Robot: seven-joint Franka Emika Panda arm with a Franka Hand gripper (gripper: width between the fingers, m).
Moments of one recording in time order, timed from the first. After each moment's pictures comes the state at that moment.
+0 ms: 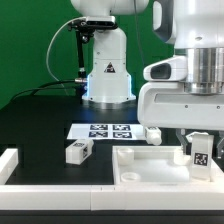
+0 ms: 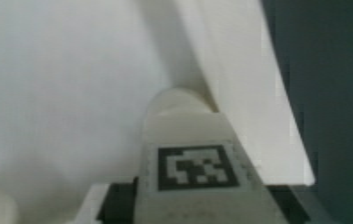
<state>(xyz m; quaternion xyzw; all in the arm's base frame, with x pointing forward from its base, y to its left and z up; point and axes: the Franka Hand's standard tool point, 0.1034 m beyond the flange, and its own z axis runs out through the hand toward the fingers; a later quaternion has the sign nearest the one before) 0.638 0.113 0.067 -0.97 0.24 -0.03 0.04</state>
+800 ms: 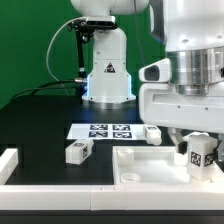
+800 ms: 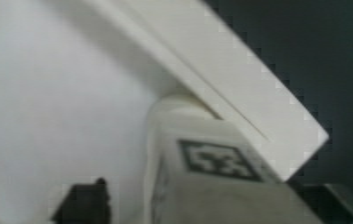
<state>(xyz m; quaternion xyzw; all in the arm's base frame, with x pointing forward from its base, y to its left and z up) 0.637 0.109 0.069 -0.96 0.26 0.00 0.06</state>
